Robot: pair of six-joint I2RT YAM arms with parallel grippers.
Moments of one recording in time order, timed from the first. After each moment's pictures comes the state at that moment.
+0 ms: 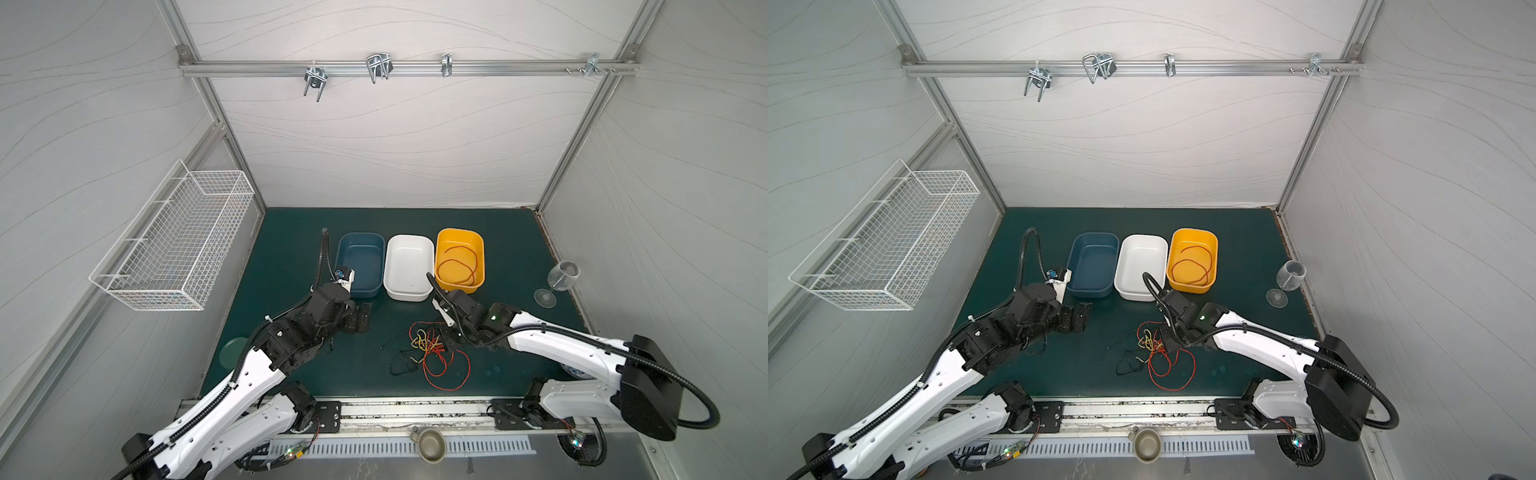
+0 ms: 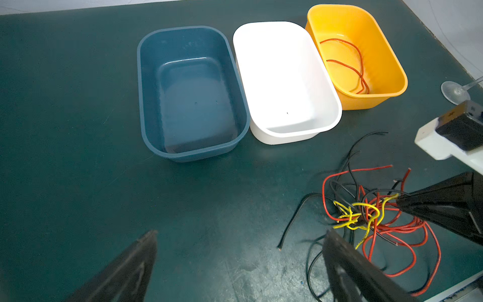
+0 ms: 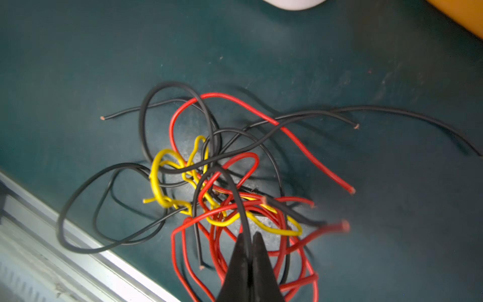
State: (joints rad) left arm -0.69 0.78 0.80 -0.76 -0.25 -0.35; right arm 0.95 1.26 0.77 -0.63 -0.01 0.42
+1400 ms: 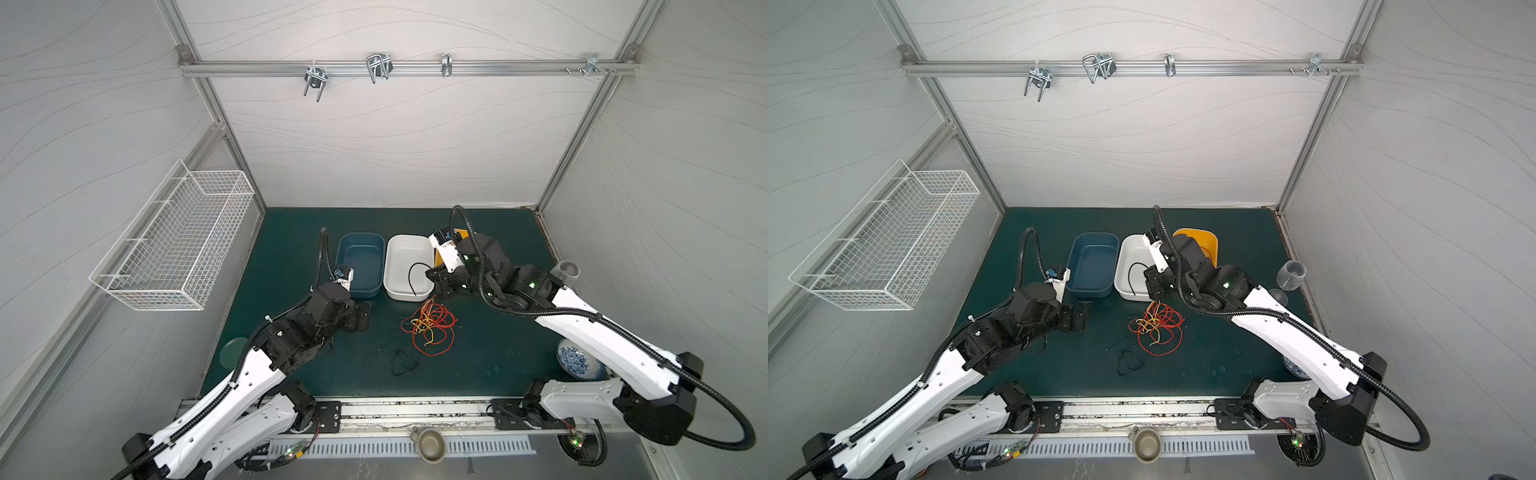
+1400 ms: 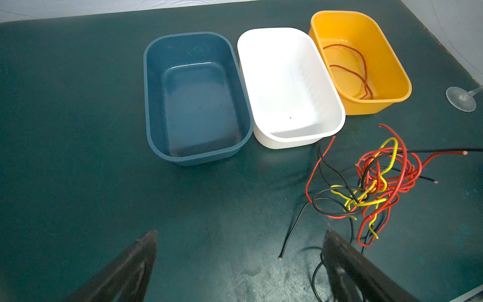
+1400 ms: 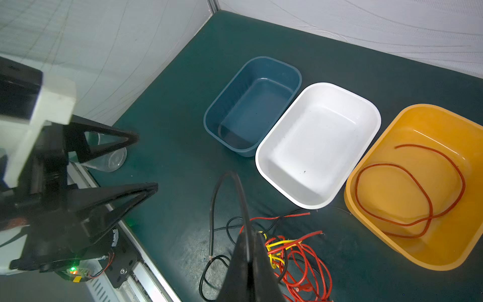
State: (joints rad) left arm -0.69 0.78 0.80 -0.74 -0.27 -0.35; right arm 0.91 1.23 1.34 -0.73 0.01 0.28
